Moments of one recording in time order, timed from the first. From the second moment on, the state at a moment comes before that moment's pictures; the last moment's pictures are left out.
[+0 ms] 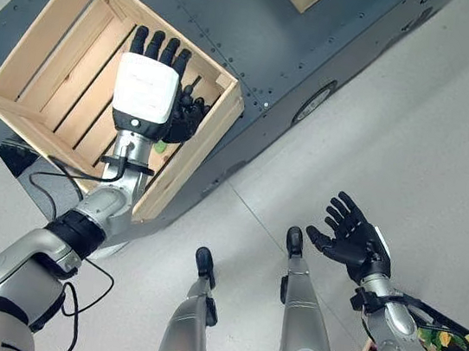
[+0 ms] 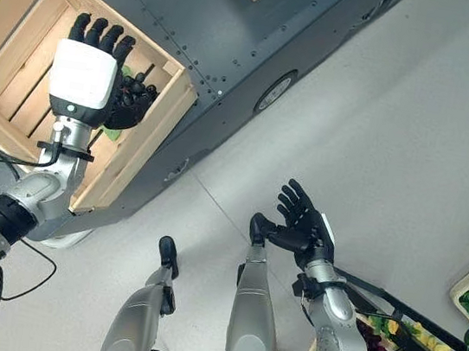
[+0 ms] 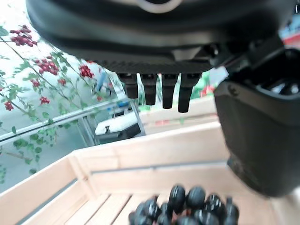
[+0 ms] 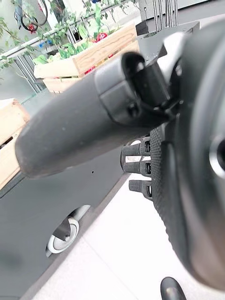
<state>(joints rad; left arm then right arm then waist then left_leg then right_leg) -0.80 0.80 -0.72 0.44 0.79 0.45 0.58 -0.05 -0.54 0.30 0.25 0.79 -0.31 0.05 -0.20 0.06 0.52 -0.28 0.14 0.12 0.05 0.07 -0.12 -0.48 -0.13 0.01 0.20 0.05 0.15</state>
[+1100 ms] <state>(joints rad) -0.98 0.66 -0.85 0.78 1.02 0.61 0.19 -0.10 -0.54 0.34 0.24 0.79 -0.31 0.01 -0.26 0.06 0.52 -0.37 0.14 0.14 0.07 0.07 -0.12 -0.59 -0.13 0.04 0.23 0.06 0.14</state>
